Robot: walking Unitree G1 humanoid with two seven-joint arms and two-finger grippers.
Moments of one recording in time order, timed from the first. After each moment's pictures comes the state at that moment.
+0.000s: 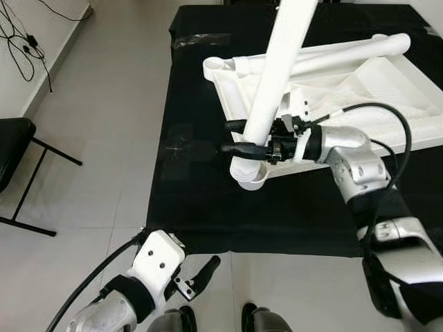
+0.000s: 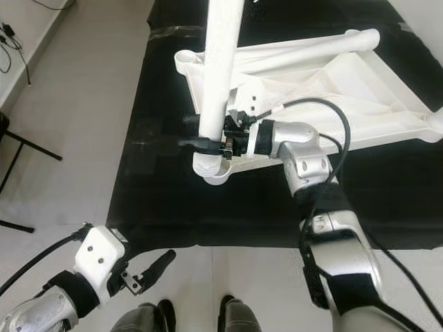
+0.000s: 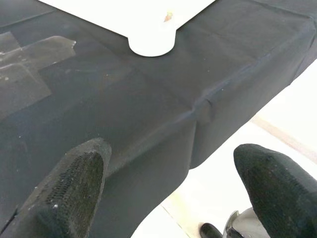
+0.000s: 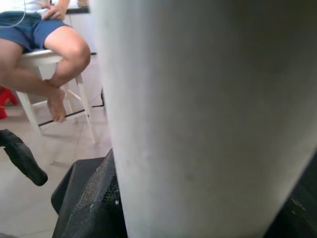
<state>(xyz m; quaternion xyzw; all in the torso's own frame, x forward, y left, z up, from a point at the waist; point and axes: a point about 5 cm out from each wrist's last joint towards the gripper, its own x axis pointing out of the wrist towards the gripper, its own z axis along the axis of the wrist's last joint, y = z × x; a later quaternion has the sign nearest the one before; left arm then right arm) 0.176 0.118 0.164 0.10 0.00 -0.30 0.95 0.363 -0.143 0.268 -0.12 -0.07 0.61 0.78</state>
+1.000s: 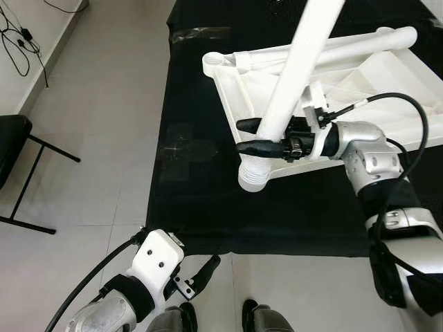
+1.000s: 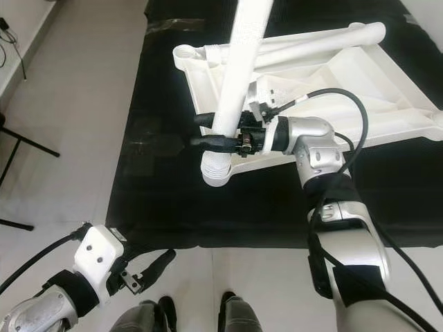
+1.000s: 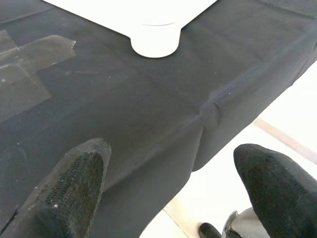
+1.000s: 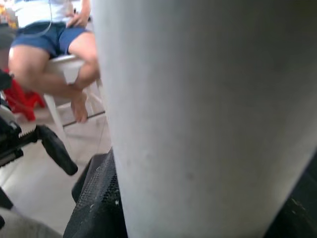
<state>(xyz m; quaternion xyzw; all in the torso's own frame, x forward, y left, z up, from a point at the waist) 0.176 0.119 0.165 0.09 0.00 -0.30 0.95 0.360 -0.149 0.269 -0.12 -0.05 0.66 0.74</state>
